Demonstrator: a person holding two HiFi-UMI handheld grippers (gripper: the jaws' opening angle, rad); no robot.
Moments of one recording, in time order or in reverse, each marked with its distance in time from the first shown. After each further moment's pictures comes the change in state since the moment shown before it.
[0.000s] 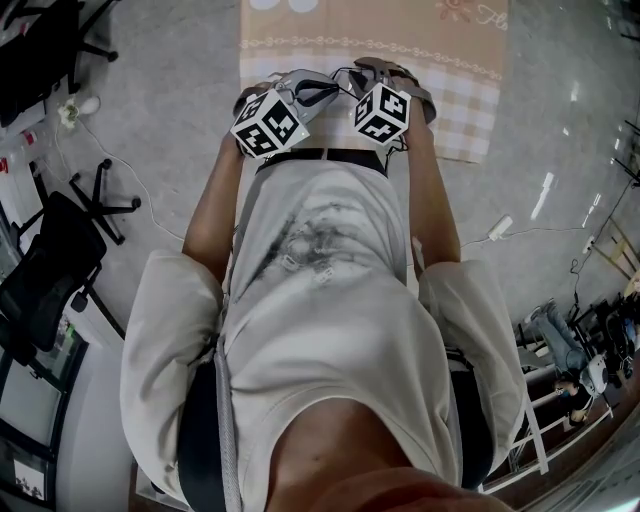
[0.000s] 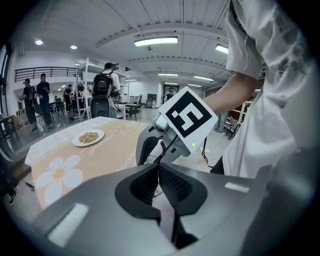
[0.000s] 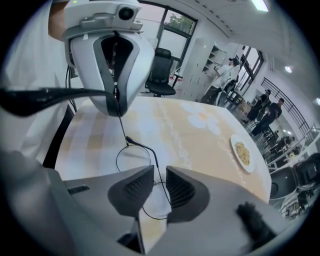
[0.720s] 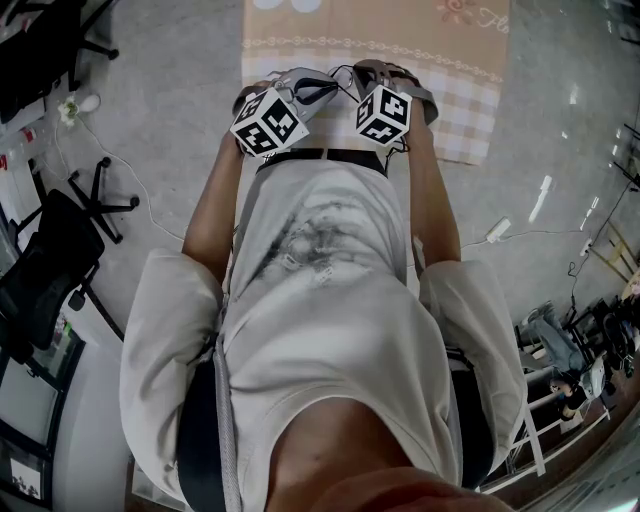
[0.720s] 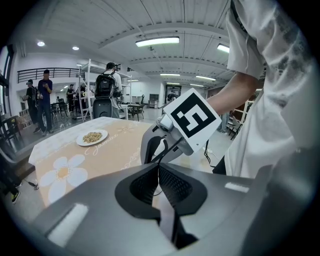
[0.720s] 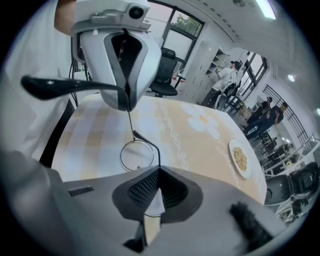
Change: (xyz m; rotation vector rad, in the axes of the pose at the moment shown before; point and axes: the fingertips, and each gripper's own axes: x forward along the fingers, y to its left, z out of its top) left arm -0.006 0.006 -0.002 -0.008 0.001 0.026; right arm -0.001 -0.003 0.003 -0.064 0.004 -0.024
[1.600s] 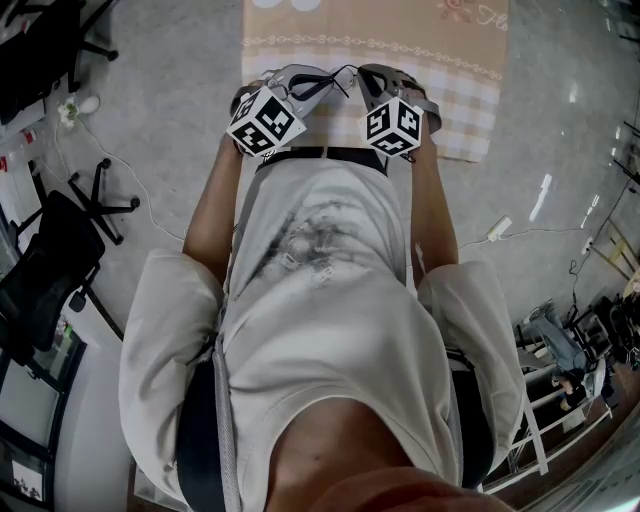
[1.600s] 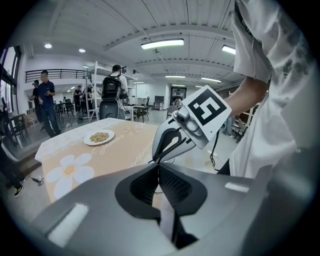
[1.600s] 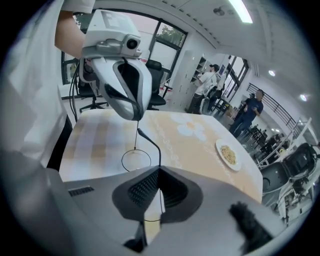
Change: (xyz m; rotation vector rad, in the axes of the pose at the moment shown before) left arm -0.007 0.009 0.000 -0.035 -0.025 0.058; right arm -0.030 -0.004 0.003 0.122 -0.108 -0.093
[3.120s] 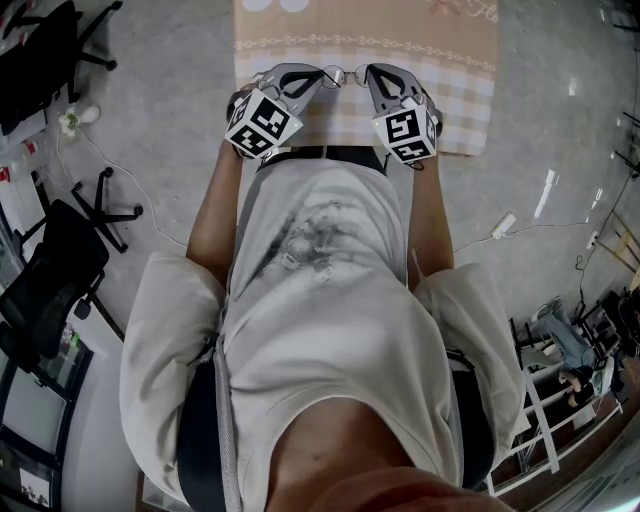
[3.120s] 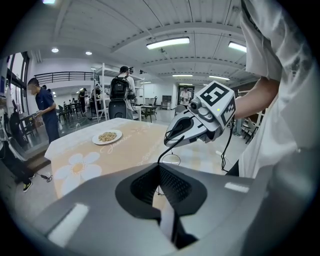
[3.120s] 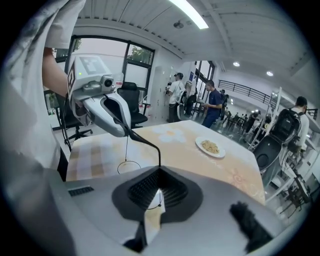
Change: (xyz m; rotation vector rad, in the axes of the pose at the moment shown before) left arm 0.001 0.009 0.000 -0.031 0.006 0.098; right arm -0.043 -0.026 -0.007 0.287 -0.179 -0.117
